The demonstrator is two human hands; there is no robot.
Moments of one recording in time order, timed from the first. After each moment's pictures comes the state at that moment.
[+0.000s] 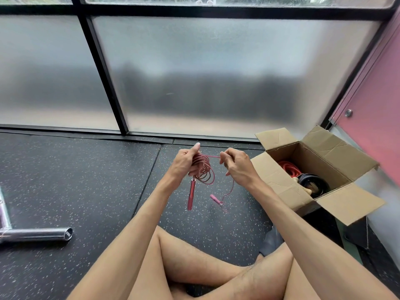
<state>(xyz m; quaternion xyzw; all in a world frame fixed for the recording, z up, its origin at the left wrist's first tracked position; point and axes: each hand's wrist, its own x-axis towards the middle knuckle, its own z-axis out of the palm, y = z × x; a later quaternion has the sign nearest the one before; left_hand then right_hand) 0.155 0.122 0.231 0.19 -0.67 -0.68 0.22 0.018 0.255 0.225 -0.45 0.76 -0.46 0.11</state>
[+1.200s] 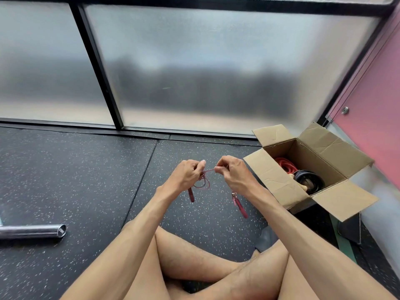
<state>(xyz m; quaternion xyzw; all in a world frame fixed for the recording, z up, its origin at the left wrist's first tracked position) 0.147 0.119 0.183 0.24 -0.90 -0.34 0.15 0.024 0.264 0.203 -0.47 0.80 -0.35 0.12</state>
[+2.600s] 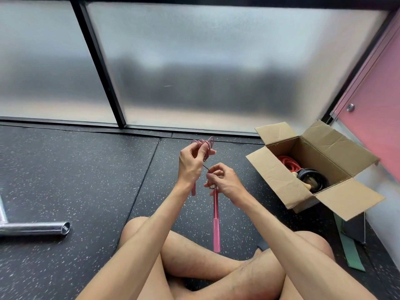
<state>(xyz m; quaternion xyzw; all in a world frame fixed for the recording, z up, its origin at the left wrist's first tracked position) 0.128 0.141 0.195 0.21 -0.67 -0.58 0.41 0.054 0.252 0.173 -0.29 0.69 -0.56 0.36</state>
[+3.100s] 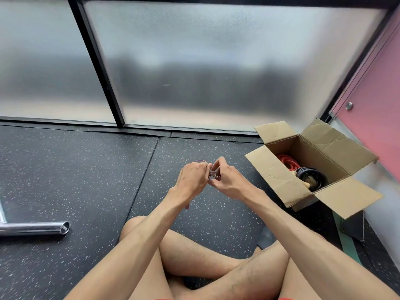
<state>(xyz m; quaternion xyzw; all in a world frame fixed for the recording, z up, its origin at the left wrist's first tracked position) 0.140 0.145 0.170 0.24 -0.94 -0.15 0.18 0.037 0.262 0.184 -0.50 0.80 -0.27 0.18</state>
